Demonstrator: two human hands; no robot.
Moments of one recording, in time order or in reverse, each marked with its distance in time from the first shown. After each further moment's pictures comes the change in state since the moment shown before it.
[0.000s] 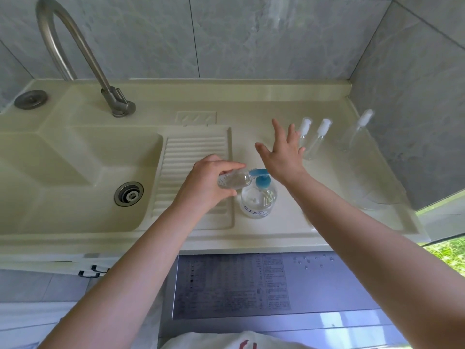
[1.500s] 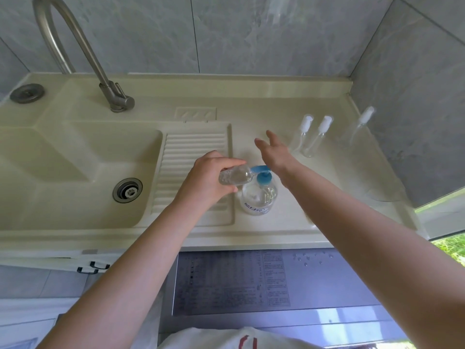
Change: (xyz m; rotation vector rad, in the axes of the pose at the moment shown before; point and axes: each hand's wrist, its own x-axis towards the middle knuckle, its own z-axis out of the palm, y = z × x) left_hand 0.001 -0.005 0.003 -0.016 0.019 0.019; right_hand 0.020 0.007 0.021 0.258 -0.232 0.235
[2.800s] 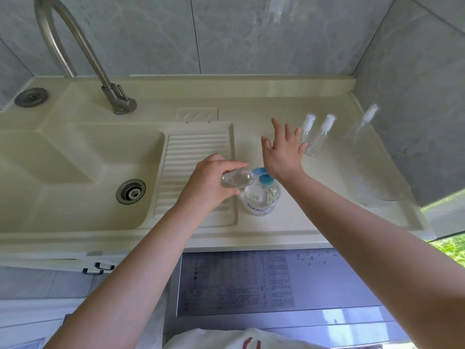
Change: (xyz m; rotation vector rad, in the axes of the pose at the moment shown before) left_hand -0.001 -0.003 0.002 0.022 -0.021 0.004; right_hand -0.005 0.003 0.002 -0.287 0.309 -0.220
